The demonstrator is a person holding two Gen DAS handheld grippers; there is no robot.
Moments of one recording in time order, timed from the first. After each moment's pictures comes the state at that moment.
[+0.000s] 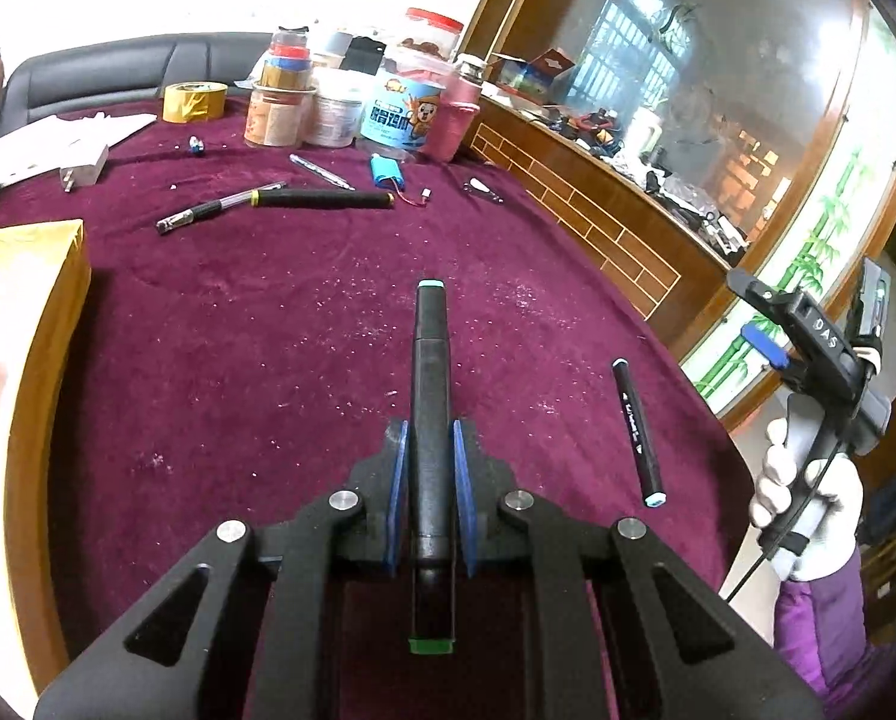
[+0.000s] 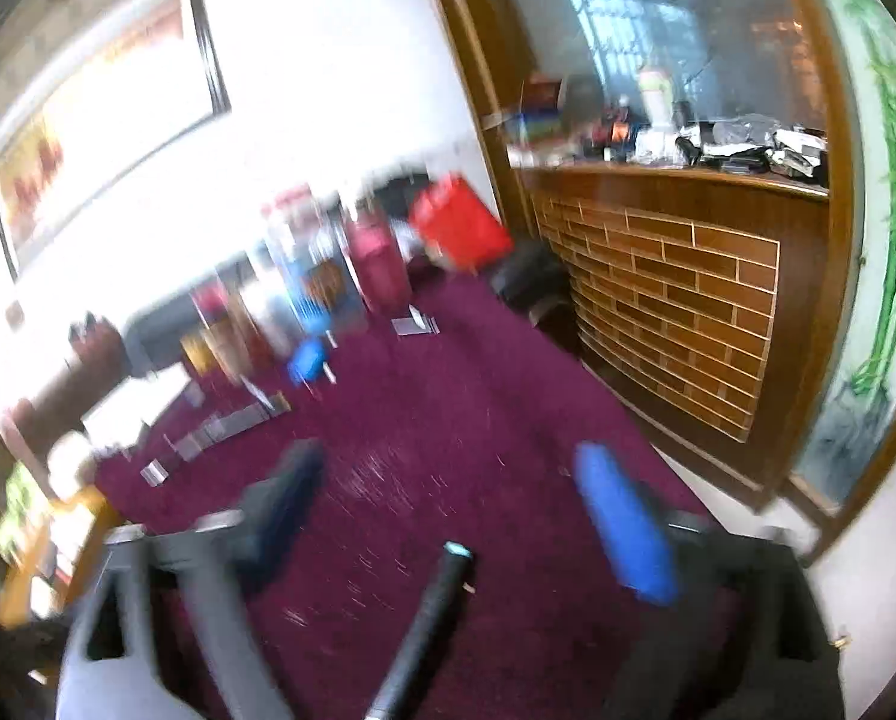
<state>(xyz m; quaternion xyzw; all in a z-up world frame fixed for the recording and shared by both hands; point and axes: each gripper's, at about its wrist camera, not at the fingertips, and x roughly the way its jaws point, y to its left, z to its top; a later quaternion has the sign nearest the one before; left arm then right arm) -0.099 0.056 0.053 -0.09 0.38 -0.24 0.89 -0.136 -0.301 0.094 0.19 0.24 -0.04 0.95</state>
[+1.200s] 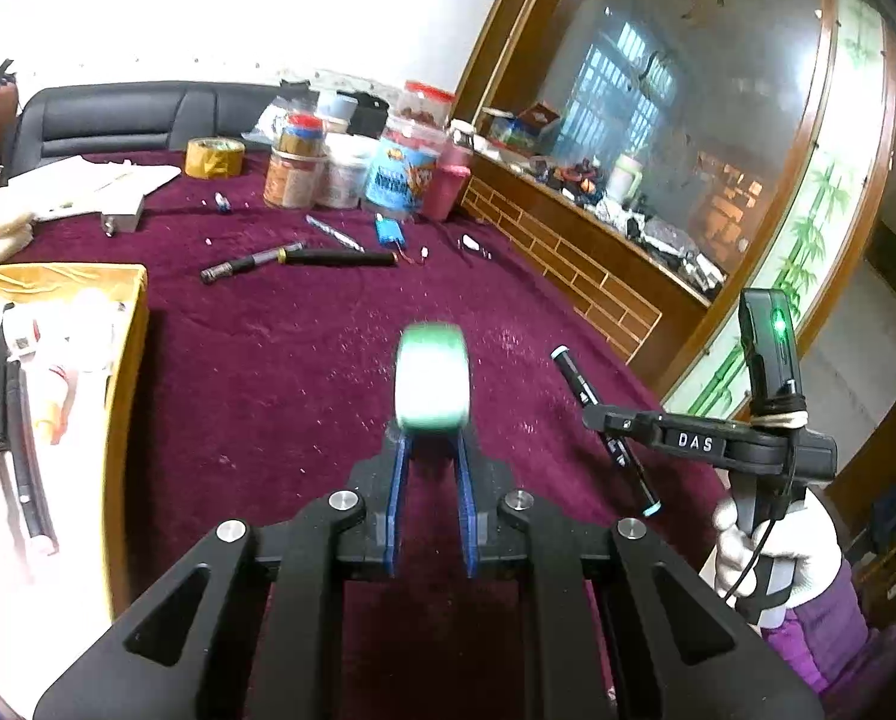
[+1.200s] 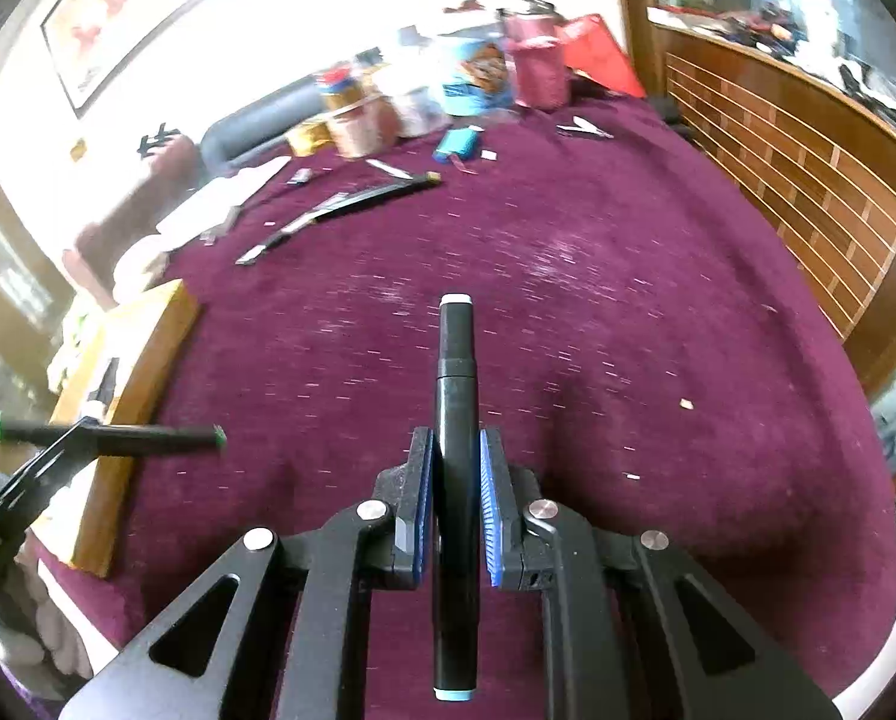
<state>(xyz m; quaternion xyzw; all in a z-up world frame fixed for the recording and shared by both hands) -0.144 0.093 0.083 -0.11 0.32 -0.24 0.91 -0.115 -0.183 0.063 0.10 0.44 0.11 0.89</state>
